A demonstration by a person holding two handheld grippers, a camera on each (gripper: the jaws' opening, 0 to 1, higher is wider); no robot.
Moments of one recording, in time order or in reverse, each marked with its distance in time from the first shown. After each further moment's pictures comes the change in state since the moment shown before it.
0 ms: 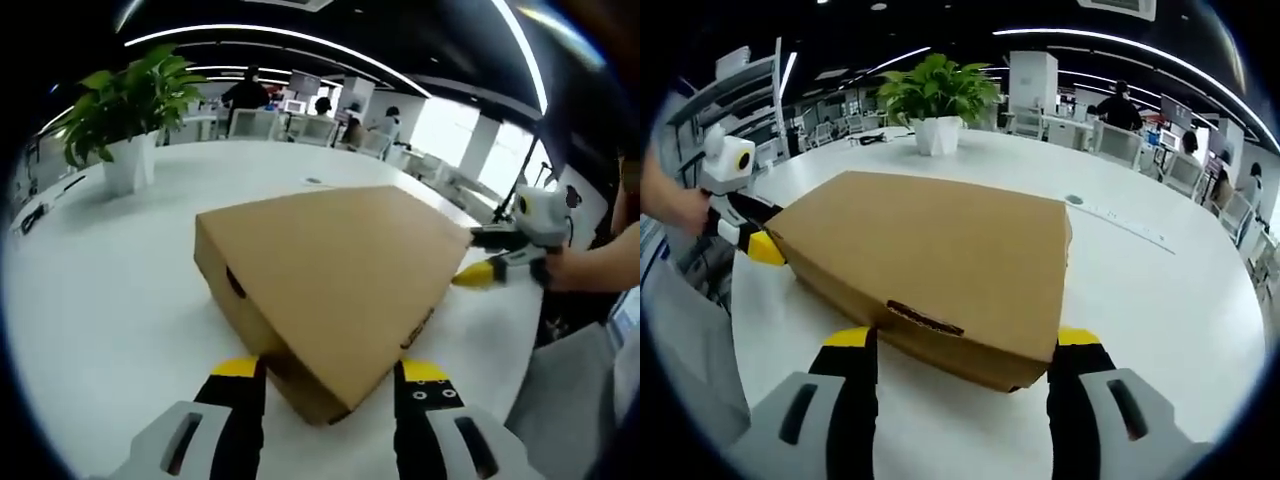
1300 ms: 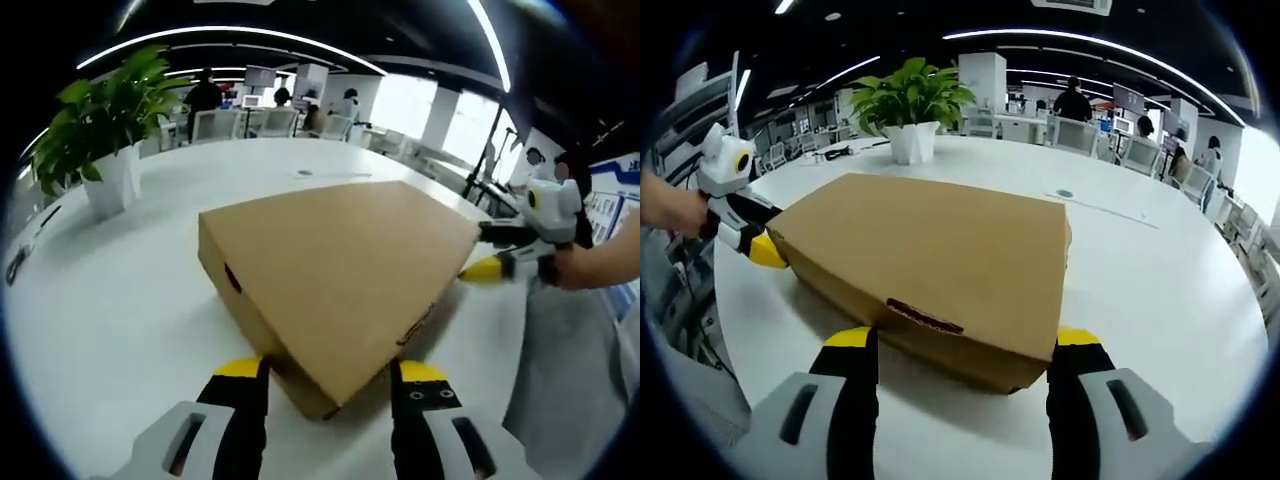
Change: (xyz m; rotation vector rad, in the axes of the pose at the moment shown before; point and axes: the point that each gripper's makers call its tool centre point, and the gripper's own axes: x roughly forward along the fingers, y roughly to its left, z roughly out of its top) left arm -0.028 0.065 -0.001 0.155 0.066 -0.115; right arm 0.013 0.072 0.009 0.126 -0.029 -0.193
